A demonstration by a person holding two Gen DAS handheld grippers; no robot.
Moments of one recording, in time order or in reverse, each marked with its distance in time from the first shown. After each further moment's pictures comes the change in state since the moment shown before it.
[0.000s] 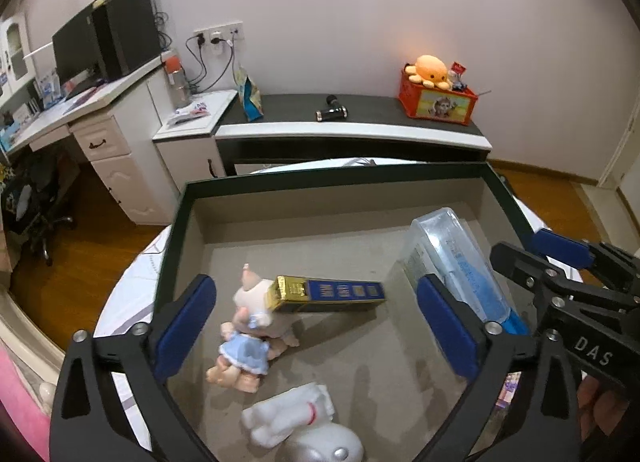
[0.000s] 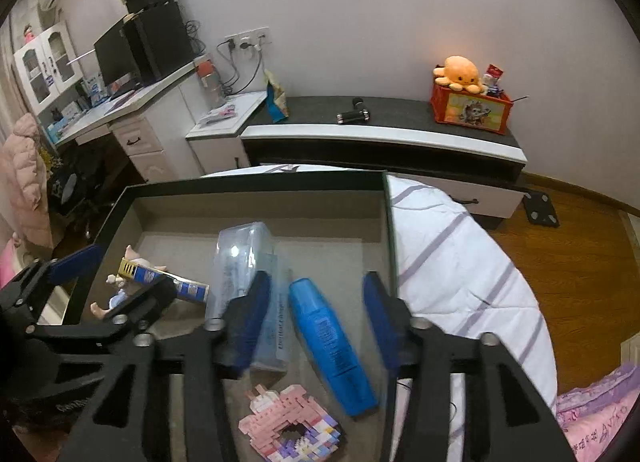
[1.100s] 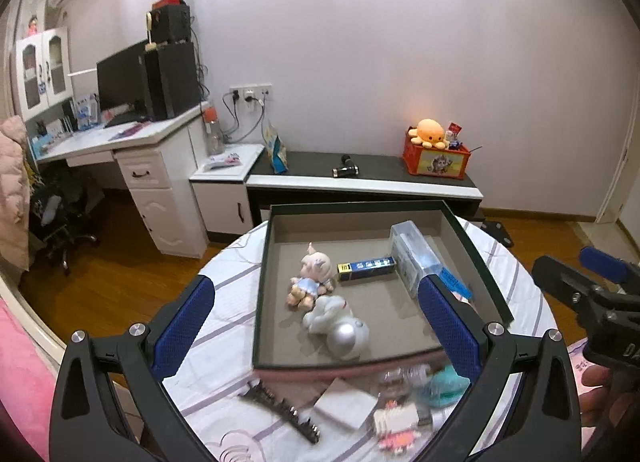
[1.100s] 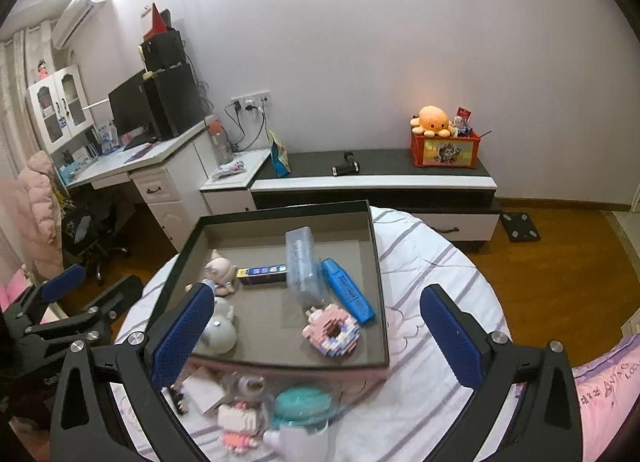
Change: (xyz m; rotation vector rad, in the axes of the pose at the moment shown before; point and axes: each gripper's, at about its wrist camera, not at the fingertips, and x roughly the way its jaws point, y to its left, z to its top) left arm -0.175 0.027 -0.064 -0.029 -0.228 0.042; right arm -0.158 0.035 -0.058 0.044 -0.218 -0.015
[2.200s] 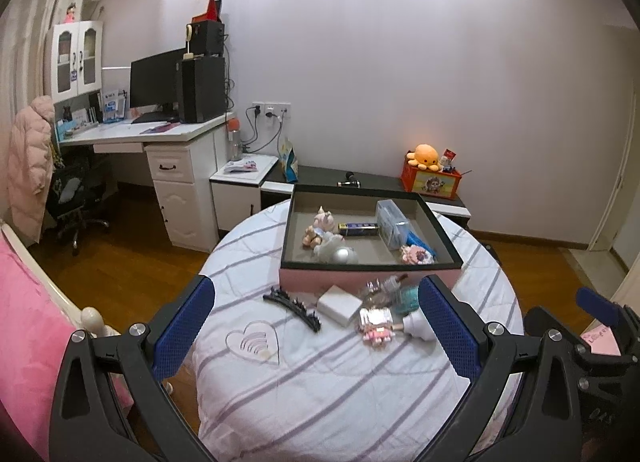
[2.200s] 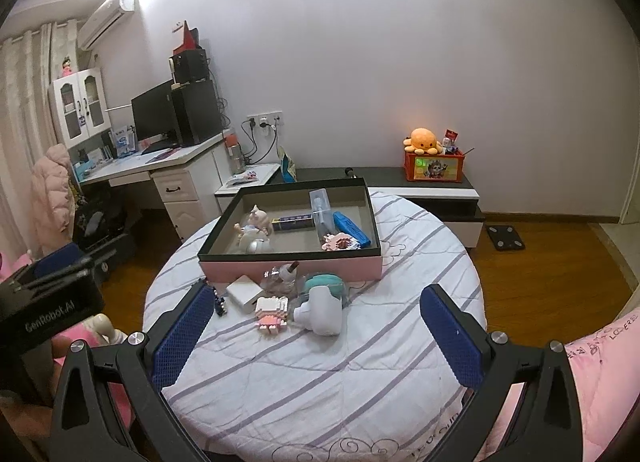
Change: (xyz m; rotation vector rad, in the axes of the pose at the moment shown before) left arm -0.143 0.013 -0.087 -0.090 -0.089 0.004; right arm -0.139 0.027 -0.112 -0.051 -0.110 -0.015
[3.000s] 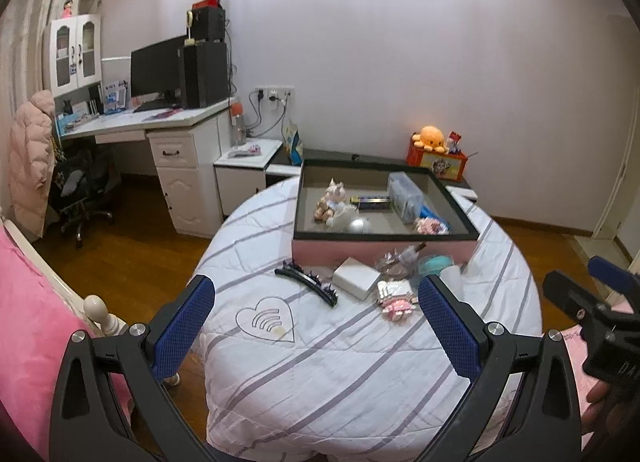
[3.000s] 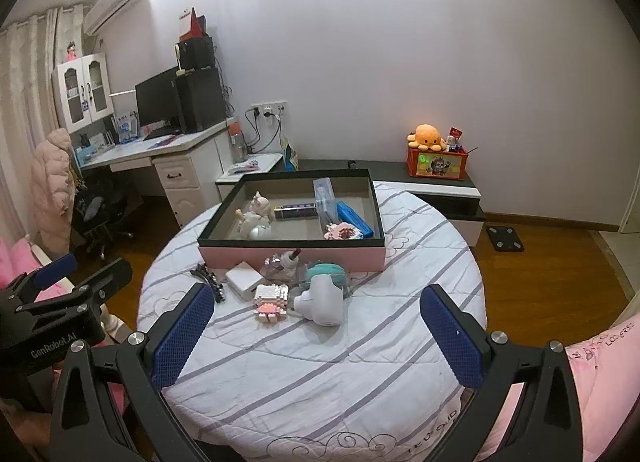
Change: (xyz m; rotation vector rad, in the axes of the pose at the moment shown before) left arm 0.023 0.014 -0.025 0.016 0.061 0.018; right arm 0.015 0.005 -0.007 -0.035 0.041 -0.007
